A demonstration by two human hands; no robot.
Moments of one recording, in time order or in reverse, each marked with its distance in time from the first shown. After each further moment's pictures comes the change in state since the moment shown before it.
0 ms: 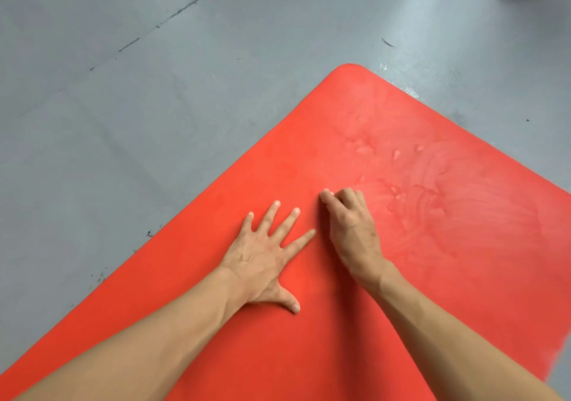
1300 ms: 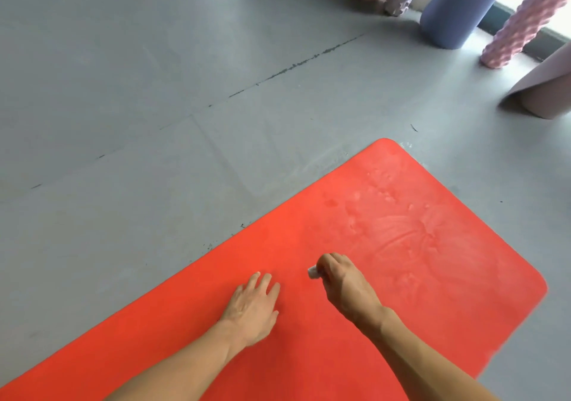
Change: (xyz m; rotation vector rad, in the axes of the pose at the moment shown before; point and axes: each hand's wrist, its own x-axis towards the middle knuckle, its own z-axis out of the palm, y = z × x) left_hand -0.224 -0.007 0.007 -0.431 -0.064 -0.290; right_hand -0.050 -0.183 -0.115 0.186 -0.525 -0.056
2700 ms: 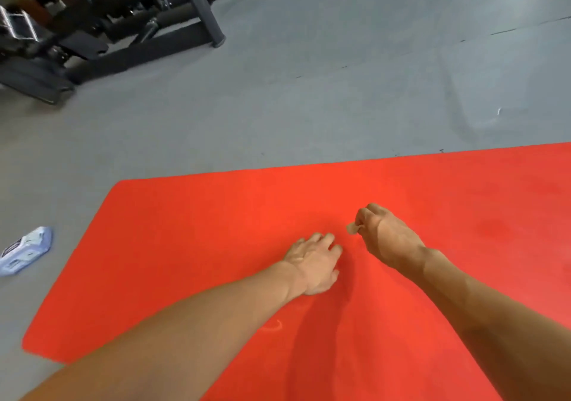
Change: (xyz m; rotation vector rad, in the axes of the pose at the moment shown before) left_hand -0.184 0.029 0.158 -0.116 0.085 -0.568; right_hand -0.055 -0.109 0.174 -0.091 -0.378 -0.702
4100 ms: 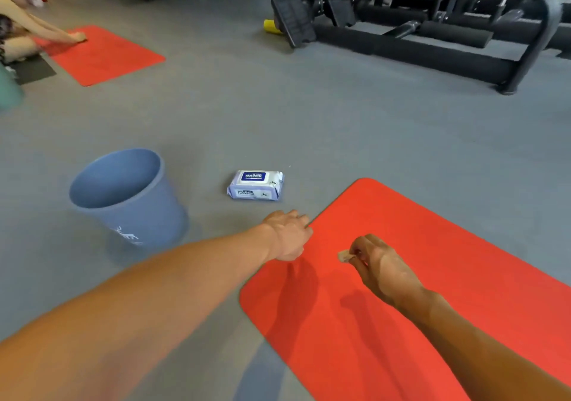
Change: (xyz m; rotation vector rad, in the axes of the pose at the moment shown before) left_hand -0.431 -0.681 0.242 -0.107 0.027 -0.477; right_hand 0.245 -0.671 0.369 -0.048 -0.209 -0.583
